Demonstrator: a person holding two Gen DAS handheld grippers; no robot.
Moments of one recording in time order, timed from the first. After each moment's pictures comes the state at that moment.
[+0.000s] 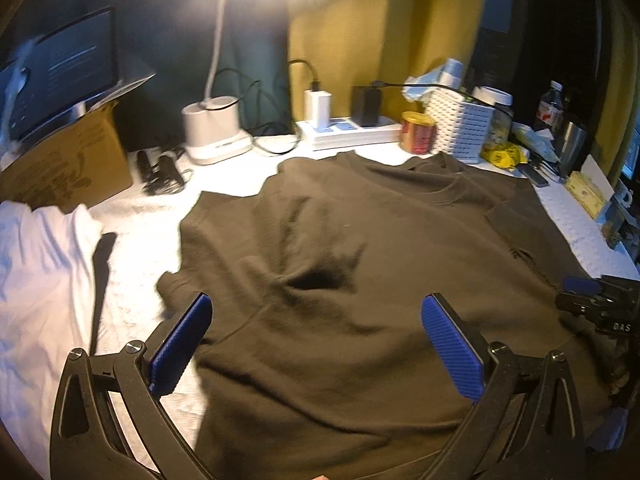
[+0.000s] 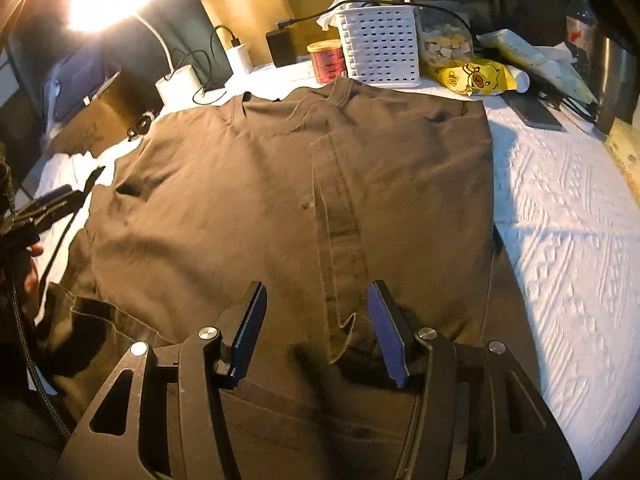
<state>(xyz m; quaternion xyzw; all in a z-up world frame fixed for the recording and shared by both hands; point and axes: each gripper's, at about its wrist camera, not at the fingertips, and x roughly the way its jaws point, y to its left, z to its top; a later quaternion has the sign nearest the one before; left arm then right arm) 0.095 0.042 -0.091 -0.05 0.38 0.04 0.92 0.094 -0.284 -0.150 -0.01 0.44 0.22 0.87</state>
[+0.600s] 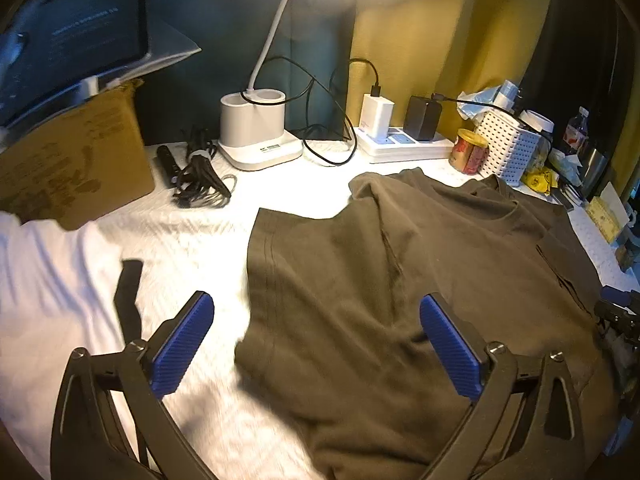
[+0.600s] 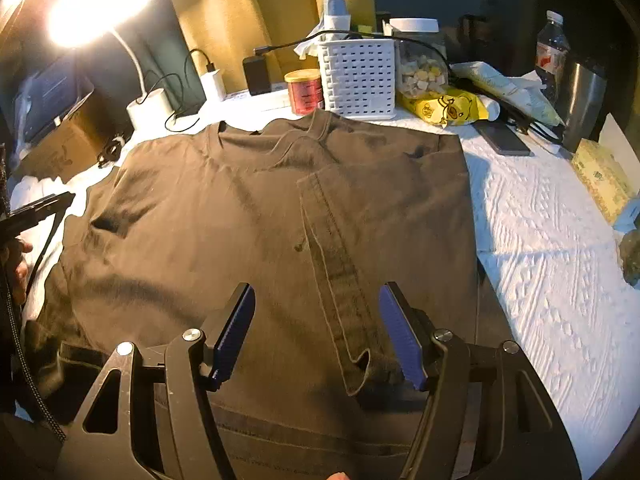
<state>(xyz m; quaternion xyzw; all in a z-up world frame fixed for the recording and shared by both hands) 0.140 0.130 -0.102 -0.07 0.39 0.05 0.92 0.099 -0.264 -0.133 -0.01 0.41 0.15 0.90</state>
